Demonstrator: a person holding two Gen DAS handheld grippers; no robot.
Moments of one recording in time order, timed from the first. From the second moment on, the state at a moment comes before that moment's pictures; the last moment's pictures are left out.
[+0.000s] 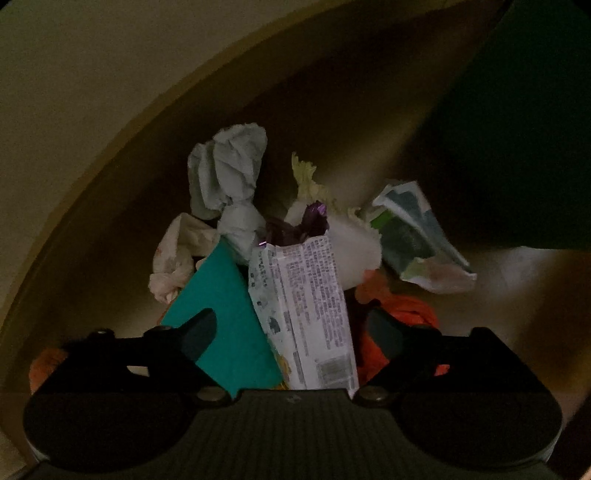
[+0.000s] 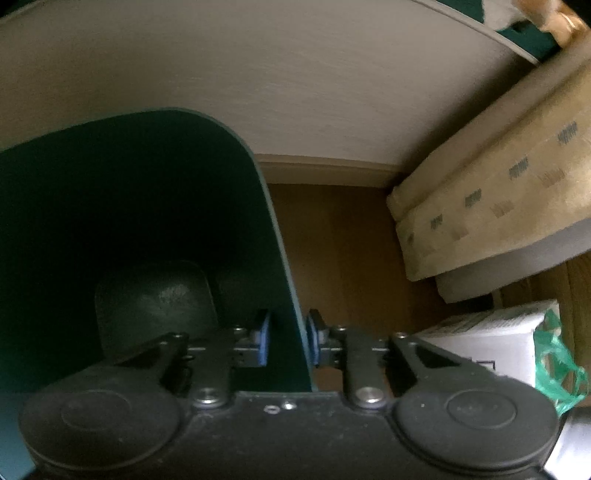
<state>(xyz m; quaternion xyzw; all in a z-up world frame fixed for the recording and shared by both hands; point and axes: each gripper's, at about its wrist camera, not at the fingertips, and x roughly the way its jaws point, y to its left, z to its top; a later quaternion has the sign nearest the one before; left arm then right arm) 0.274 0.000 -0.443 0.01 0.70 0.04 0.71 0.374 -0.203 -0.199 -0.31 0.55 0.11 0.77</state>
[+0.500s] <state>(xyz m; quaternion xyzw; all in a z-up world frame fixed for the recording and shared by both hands) 0.266 -0.006 -0.459 0.01 0.69 0.05 0.72 0.349 -0.220 -0.194 -0.26 0.55 0.10 0.78</state>
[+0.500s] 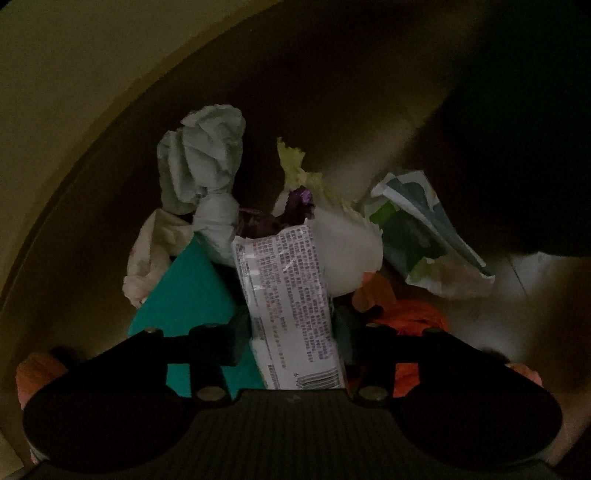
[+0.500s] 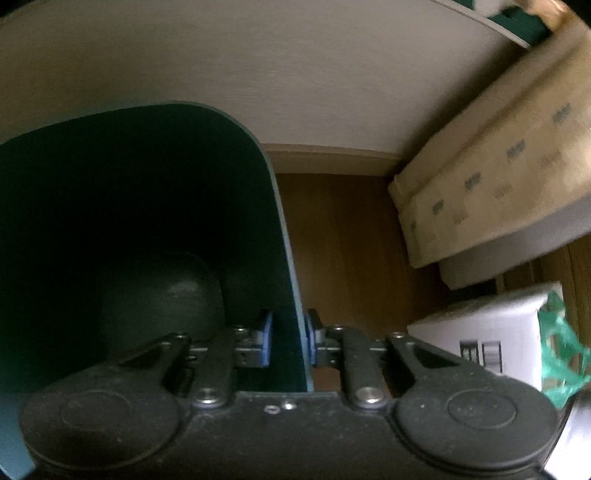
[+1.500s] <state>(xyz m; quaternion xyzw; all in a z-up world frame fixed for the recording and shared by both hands) 0.278 -0.038 -0.150 -0.06 0.60 -0.10 0.79 0.267 -0.235 -0.160 -0.15 0.54 0.04 0.82</state>
